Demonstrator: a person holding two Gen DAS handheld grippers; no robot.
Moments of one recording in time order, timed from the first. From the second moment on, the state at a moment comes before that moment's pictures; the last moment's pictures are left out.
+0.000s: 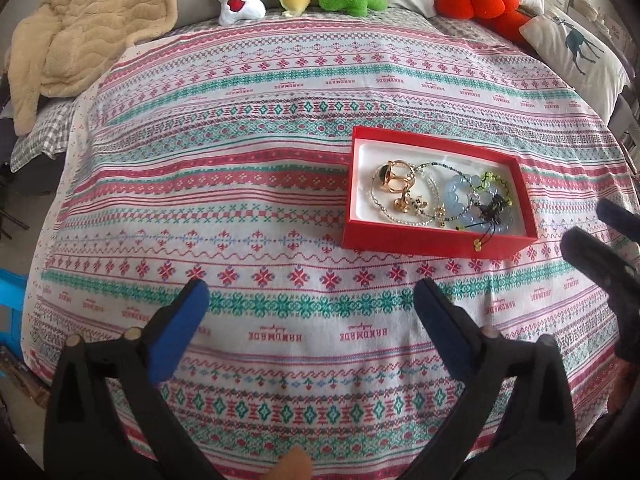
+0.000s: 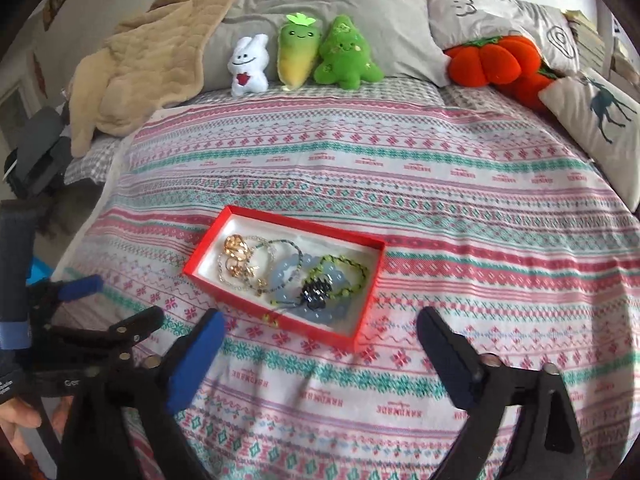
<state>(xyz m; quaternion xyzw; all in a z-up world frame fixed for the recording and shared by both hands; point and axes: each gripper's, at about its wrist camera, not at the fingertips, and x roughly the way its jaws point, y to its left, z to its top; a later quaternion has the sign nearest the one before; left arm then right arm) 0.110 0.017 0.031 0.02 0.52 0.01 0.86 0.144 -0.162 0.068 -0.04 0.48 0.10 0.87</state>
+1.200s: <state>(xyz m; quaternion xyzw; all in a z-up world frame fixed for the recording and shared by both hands) 0.072 -0.005 0.013 0.01 0.53 0.03 0.85 0.119 -0.175 0.044 -0.05 0.55 0.03 0.83</state>
